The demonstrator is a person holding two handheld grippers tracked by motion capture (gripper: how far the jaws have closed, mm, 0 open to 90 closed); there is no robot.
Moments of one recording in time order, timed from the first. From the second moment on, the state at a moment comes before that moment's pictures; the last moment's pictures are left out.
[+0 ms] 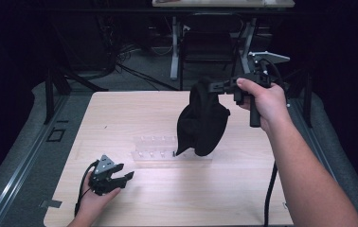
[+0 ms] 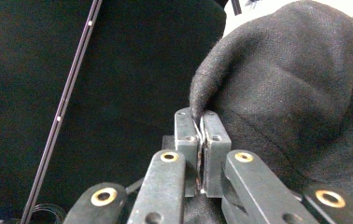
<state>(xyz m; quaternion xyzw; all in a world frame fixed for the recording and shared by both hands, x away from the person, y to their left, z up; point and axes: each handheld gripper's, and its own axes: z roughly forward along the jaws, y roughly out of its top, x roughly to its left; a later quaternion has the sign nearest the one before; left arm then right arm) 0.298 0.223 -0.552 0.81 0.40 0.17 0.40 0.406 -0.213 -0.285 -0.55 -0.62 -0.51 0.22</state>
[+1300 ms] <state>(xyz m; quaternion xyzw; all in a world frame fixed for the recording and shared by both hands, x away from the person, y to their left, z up) 0.300 0.215 -0.549 0.81 0.40 0.16 0.41 0.424 -0.179 -0.324 -0.55 -0.62 -0.50 0.23</state>
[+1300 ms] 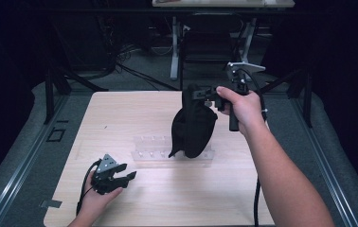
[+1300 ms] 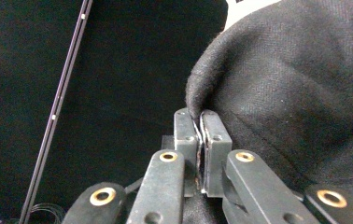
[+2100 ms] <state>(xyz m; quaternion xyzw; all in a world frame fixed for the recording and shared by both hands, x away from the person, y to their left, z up) 0.314 0.154 -0.494 0.81 0.33 0.16 0.45 0.426 -0.174 -0.325 -0.55 -0.62 -0.50 0.24</state>
